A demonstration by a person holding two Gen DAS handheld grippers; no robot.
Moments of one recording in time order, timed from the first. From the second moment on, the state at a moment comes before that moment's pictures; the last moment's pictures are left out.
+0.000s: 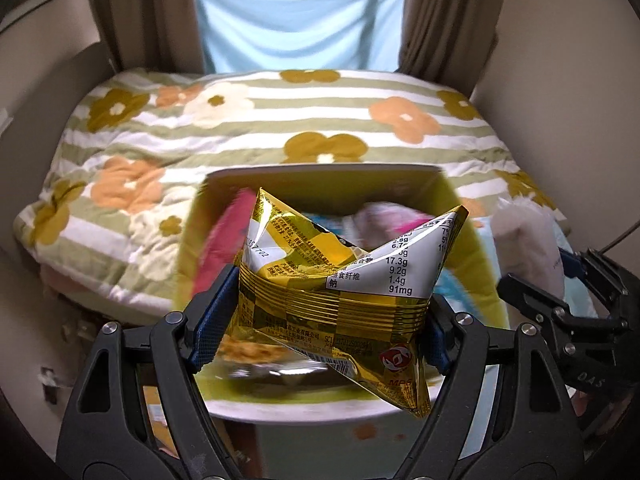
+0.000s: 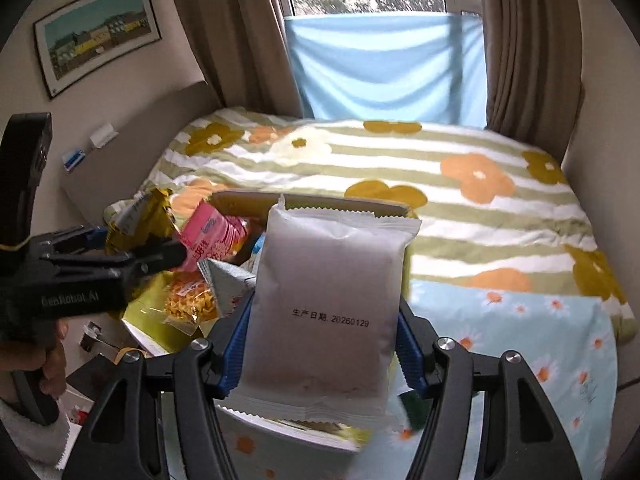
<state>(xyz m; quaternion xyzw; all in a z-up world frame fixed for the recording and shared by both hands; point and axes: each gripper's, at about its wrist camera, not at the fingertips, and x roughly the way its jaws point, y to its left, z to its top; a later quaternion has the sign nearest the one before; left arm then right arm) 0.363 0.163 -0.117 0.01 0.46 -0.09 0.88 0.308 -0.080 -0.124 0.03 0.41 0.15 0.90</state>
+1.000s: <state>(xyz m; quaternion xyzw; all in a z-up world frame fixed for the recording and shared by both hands) 0.356 0.209 -0.169 0.00 0.50 -0.07 0.86 0.309 -0.055 -0.148 0.04 0.44 0.14 0.89</state>
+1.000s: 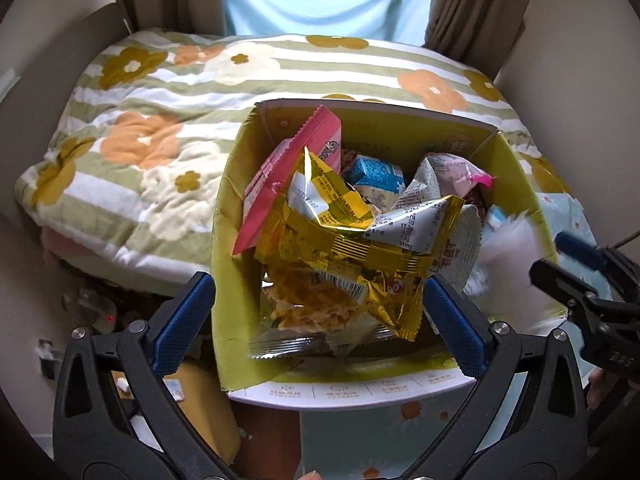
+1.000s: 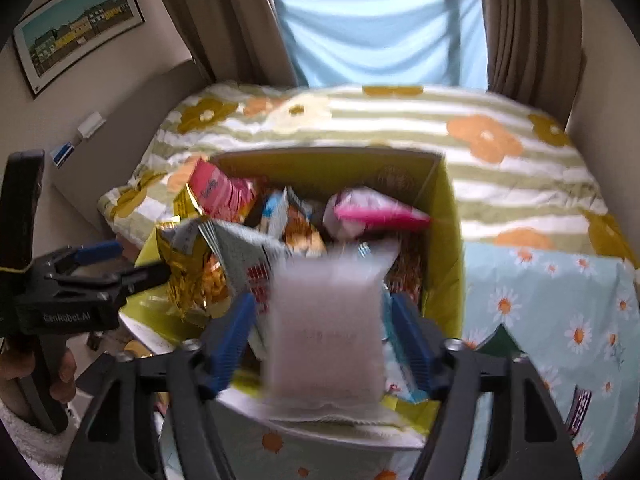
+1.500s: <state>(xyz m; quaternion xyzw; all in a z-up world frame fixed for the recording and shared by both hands) 0.337 0.192 -0.181 0.00 0.51 -0.09 0.86 0.293 -0.075 -0.159 0.04 0.45 0.10 0.88</state>
